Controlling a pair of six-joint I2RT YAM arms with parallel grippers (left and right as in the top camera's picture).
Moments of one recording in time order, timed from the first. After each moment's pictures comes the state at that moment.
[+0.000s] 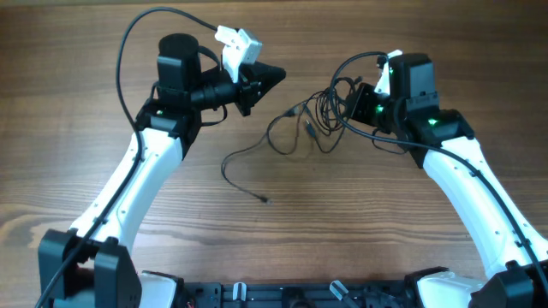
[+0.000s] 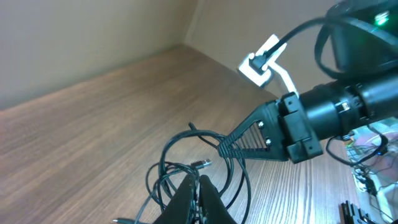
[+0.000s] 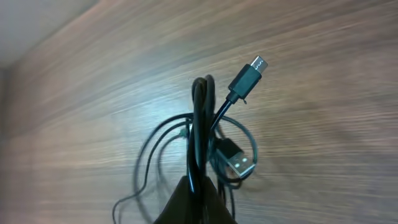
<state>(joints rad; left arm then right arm) -0.24 1.54 1.12 0.05 0.91 -0.03 0.24 1.44 1.10 -0.50 -0.21 0.57</state>
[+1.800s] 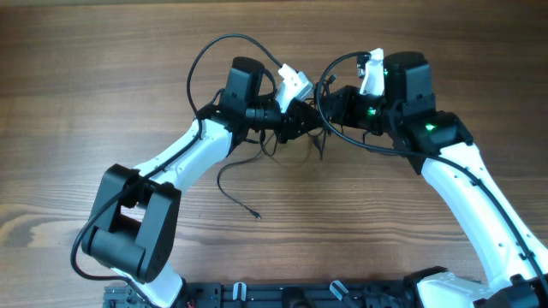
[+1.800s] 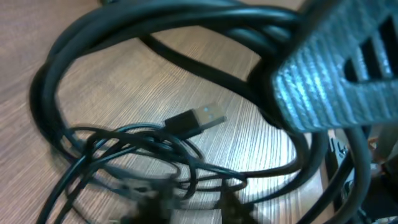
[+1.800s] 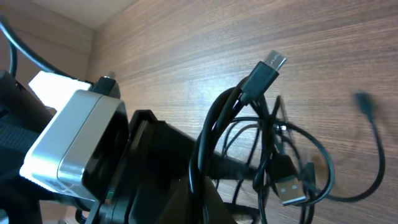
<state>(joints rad) -0.44 1.81 1.12 0.00 0.91 0.12 0.29 1.40 1.11 -0.45 -0.47 0.57</state>
